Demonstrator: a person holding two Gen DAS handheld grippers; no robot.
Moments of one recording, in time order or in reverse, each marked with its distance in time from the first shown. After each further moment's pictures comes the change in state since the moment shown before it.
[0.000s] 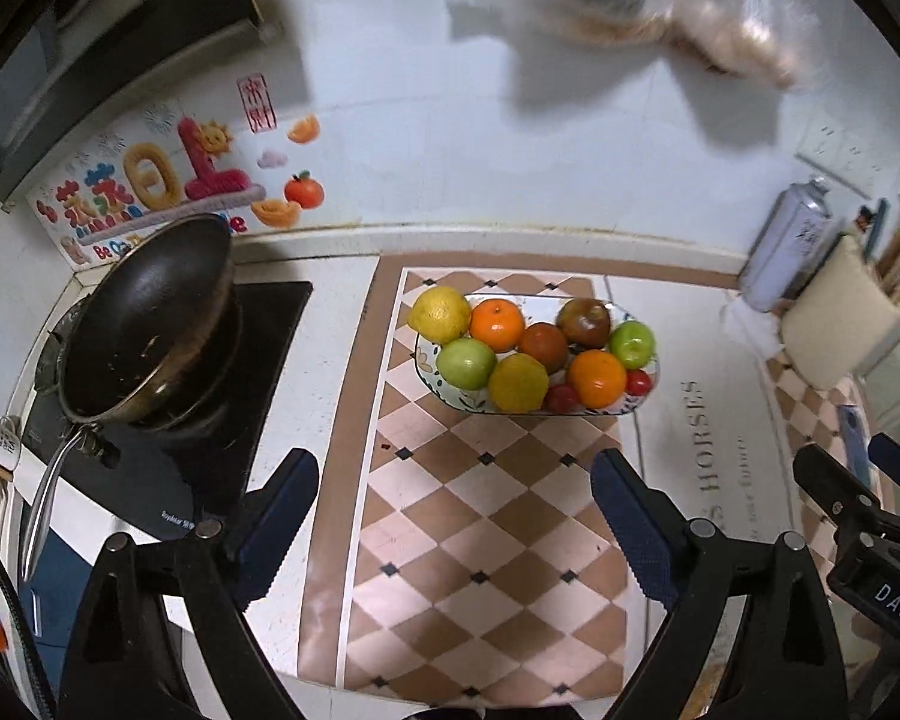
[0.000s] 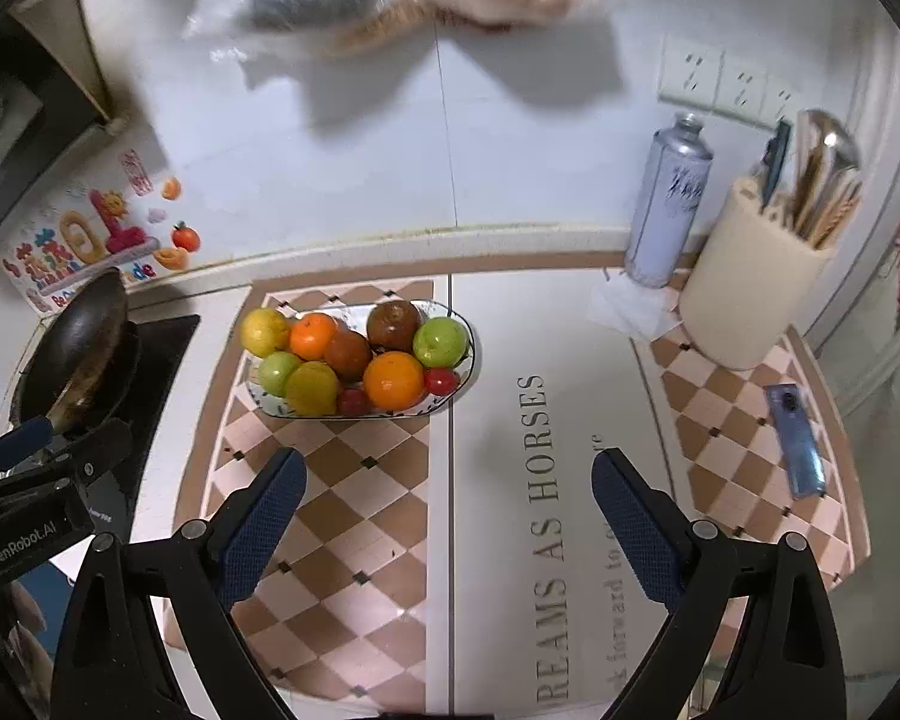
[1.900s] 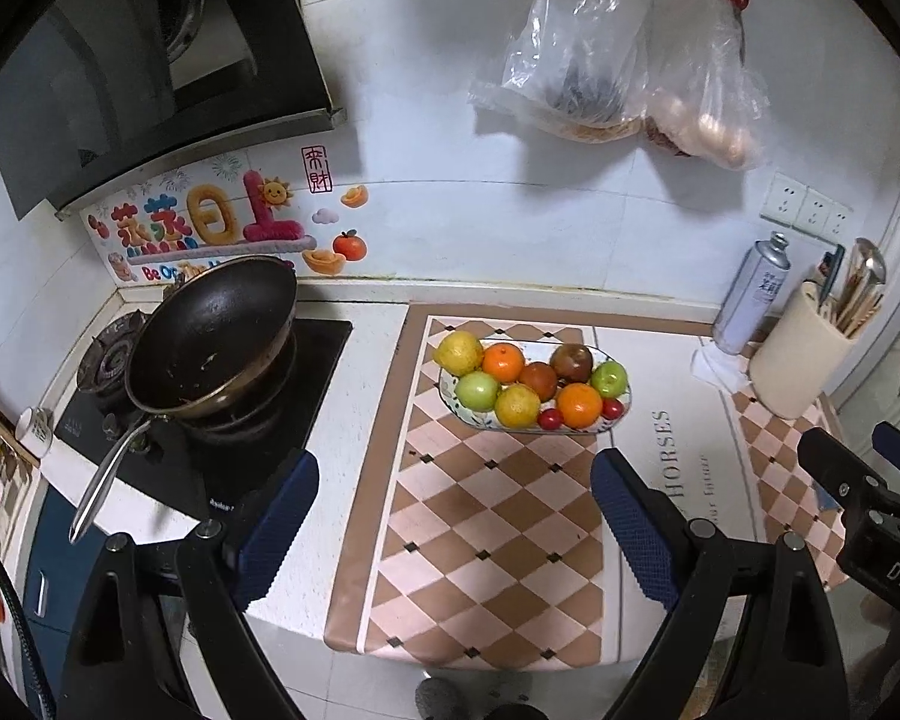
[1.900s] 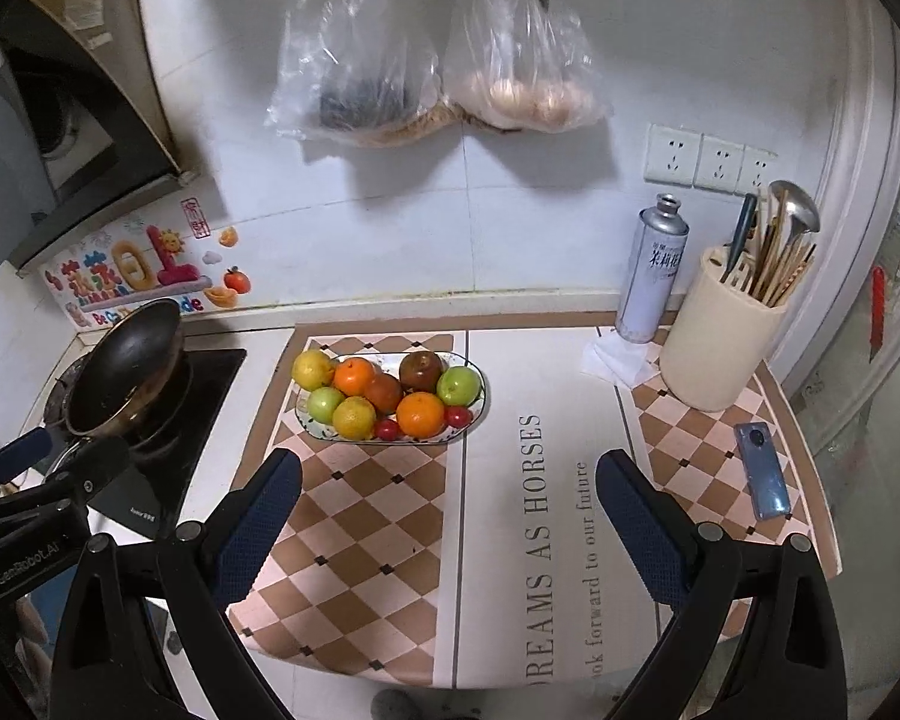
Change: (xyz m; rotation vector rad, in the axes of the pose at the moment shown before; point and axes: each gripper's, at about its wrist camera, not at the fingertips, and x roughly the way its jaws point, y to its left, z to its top) left arm -0.092 0.006 -0.016 -0.034 -0.124 0.039; right arm -0.075 0.000 0.013 -0.029 -0.081 0.035
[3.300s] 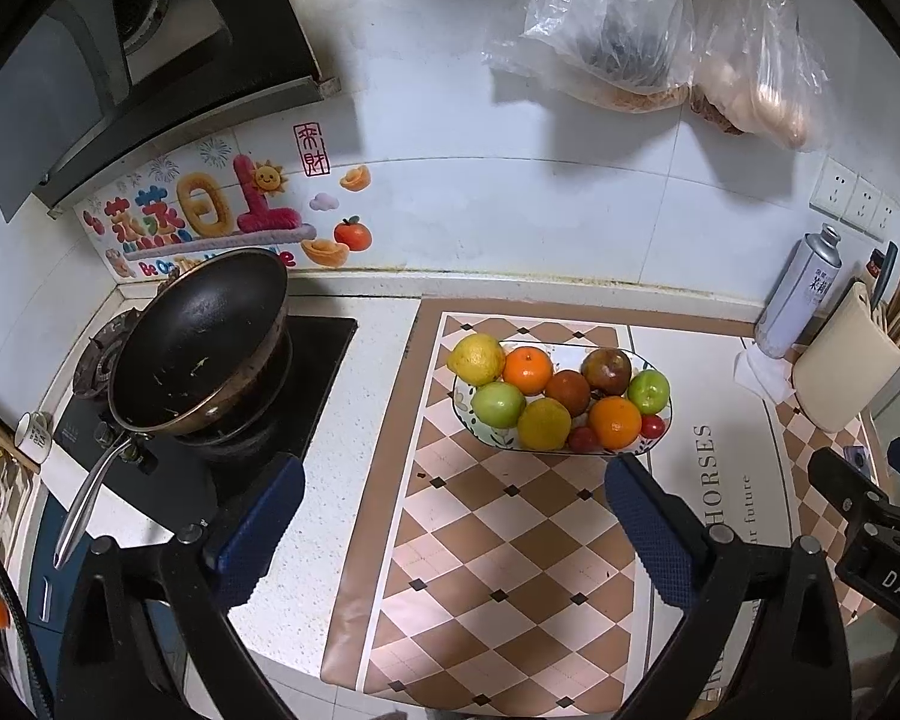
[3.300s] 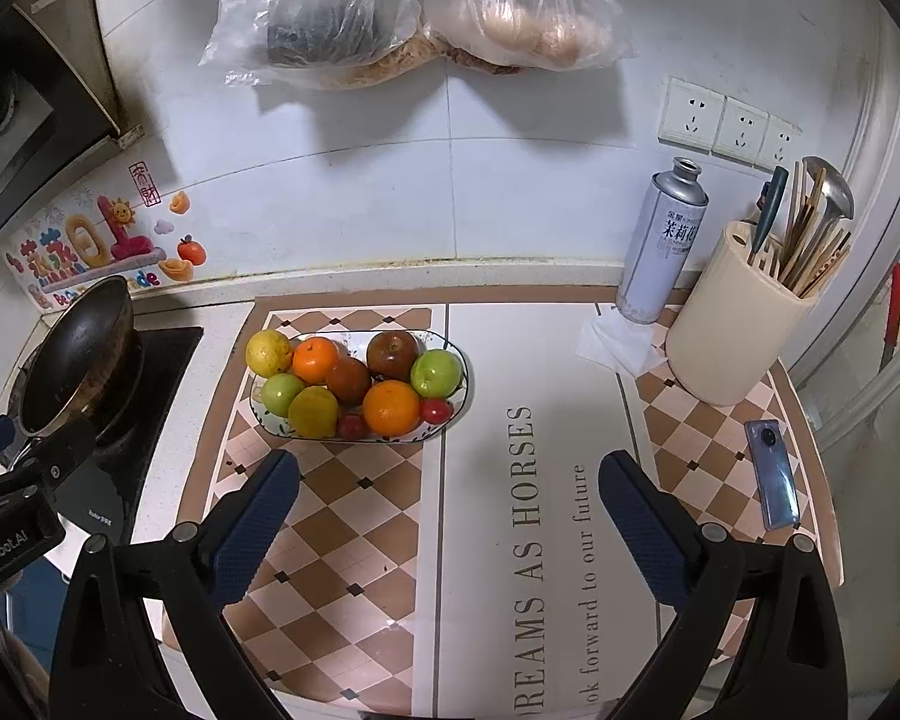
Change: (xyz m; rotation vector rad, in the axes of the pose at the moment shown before) left arm 0.066 -0.006 0.021 -0.019 0.039 0.056; right arm 0.074 -0.004 0.012 -0.015 0.082 -0.044
